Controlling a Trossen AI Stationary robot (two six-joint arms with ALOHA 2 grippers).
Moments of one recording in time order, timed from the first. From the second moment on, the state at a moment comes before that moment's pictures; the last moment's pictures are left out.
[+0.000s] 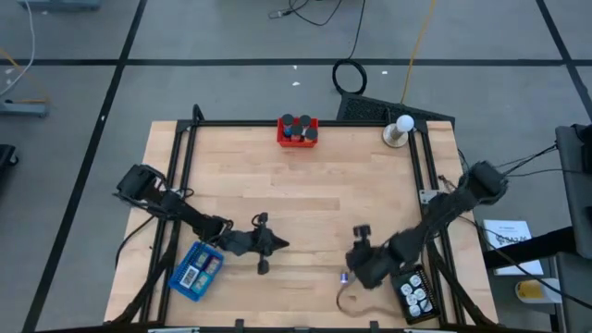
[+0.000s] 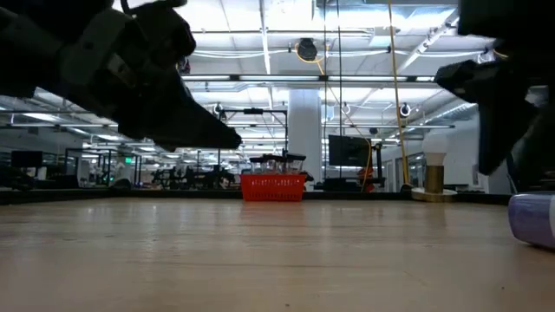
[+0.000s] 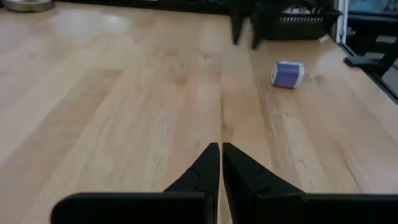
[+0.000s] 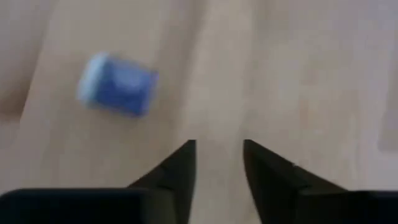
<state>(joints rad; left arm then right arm) -0.45 1.77 0.58 0.81 -0.41 -0.26 0.66 1.63 0.96 -0.58 0.35 0.38</state>
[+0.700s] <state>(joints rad) -0.46 1.84 0.58 0.83 -0.45 -0.32 0.69 1.85 1.16 -0.56 0.23 -0.20</state>
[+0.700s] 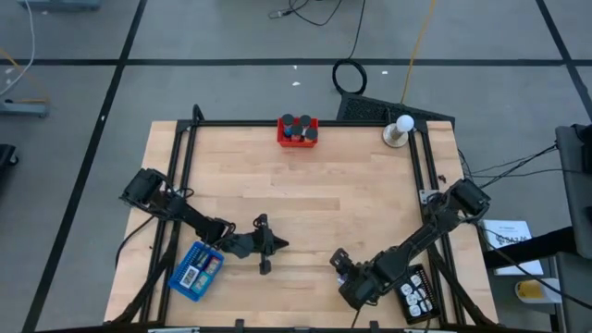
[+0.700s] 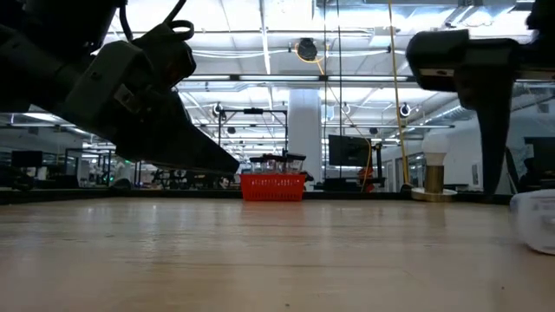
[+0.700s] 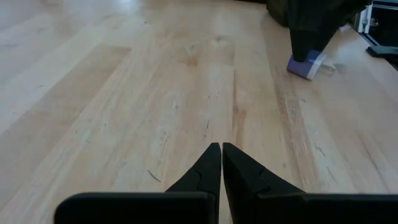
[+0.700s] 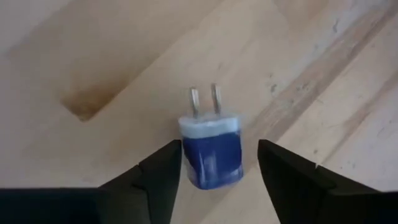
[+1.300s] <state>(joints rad) -0.47 1.84 0.58 0.85 -0.50 -0.35 0.67 1.82 1.10 -0.48 0.28 0.14</state>
